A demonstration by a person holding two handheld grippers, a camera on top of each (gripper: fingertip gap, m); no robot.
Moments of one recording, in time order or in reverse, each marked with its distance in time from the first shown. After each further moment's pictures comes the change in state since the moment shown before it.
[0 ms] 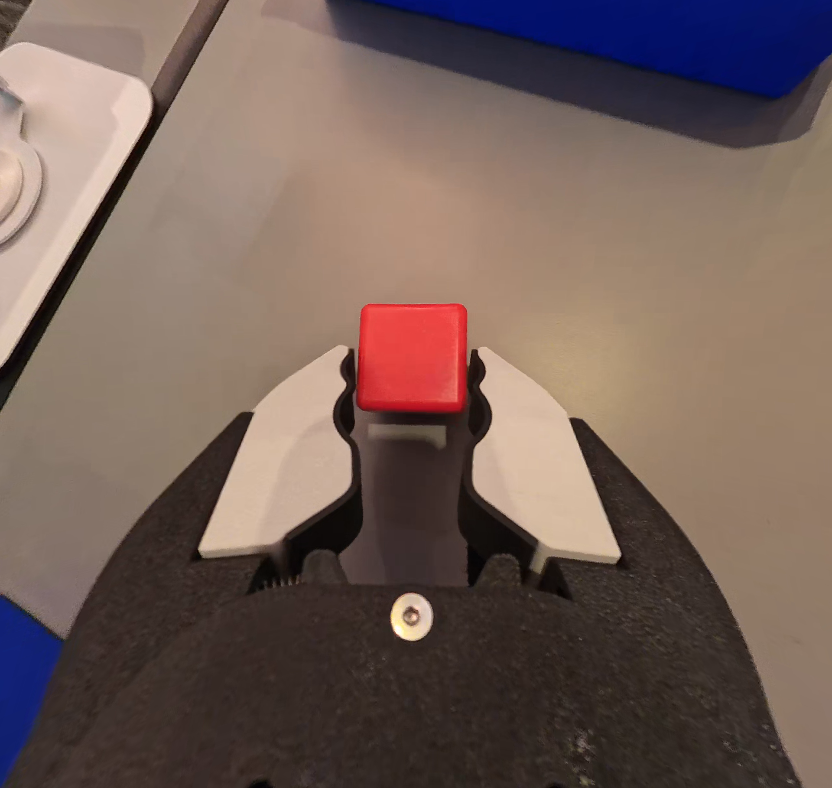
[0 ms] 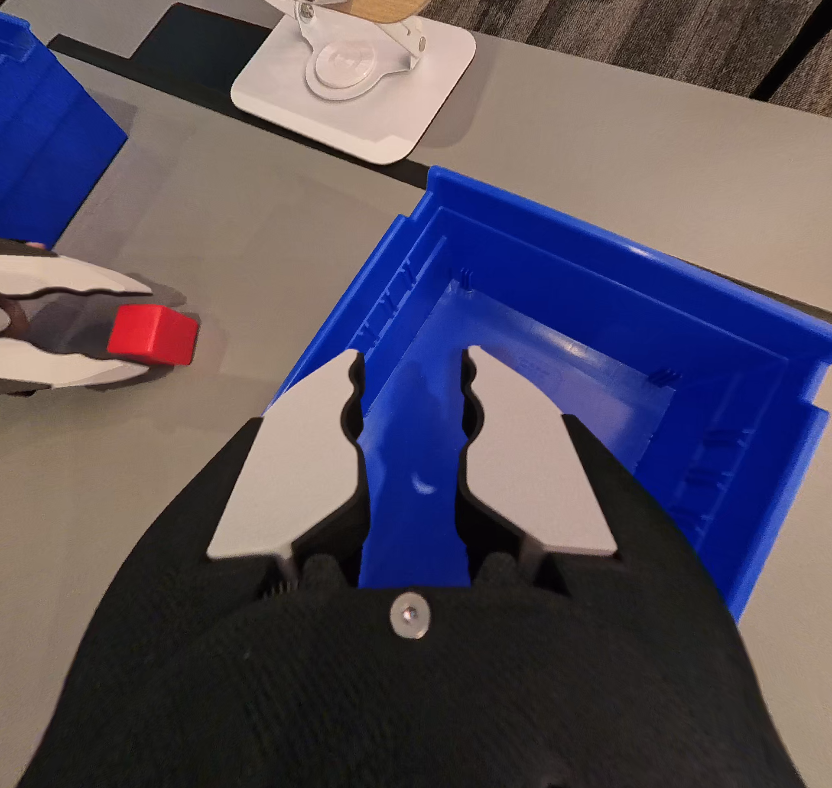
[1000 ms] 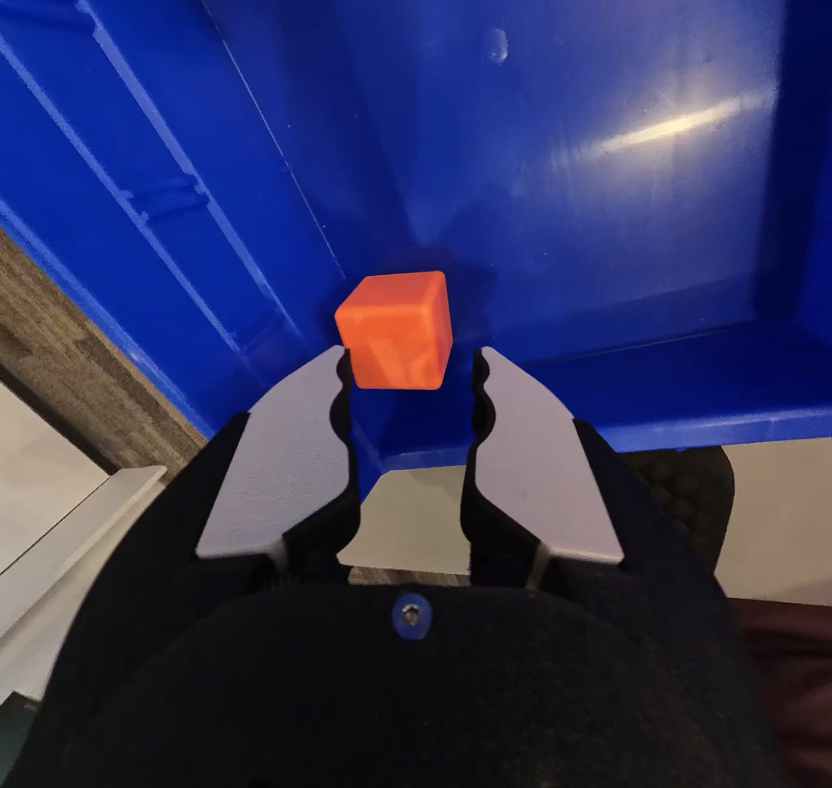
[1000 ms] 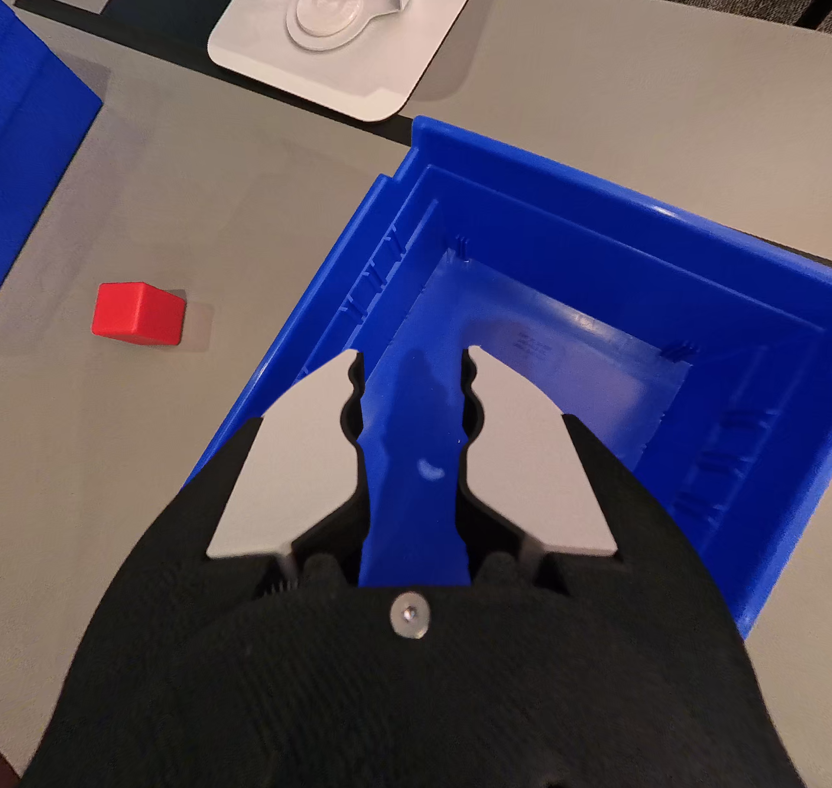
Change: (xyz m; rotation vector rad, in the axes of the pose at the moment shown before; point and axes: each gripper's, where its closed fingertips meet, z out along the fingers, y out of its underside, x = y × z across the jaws) left arm -0.096 0.252 -0.231 -0.923 -0.315 -0.736; right arm 0.008 0.015 0.008 -0.065 -0.013 0.028
